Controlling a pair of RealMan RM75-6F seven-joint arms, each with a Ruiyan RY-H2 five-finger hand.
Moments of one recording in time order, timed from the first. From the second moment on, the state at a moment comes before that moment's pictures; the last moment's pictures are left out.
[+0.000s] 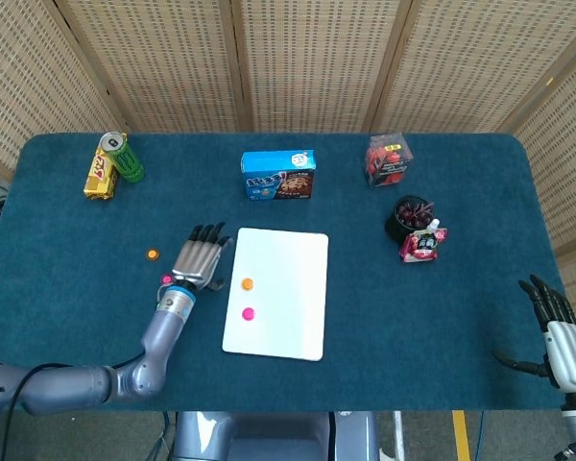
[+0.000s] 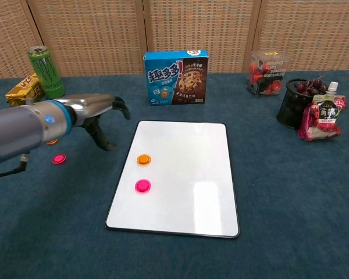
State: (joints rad) left arm -0.90 -1.65 -0.21 -1.48 0.58 1.02 0.72; right arm 0.06 -1.08 0.05 -1.61 -1.48 1.42 0.32
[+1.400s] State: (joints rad) left arm -0.70 -1.60 -0.08 -1.31 0.82 0.94 0.50; right arm 0.06 -1.07 0.05 -1.61 -1.48 1.42 0.32
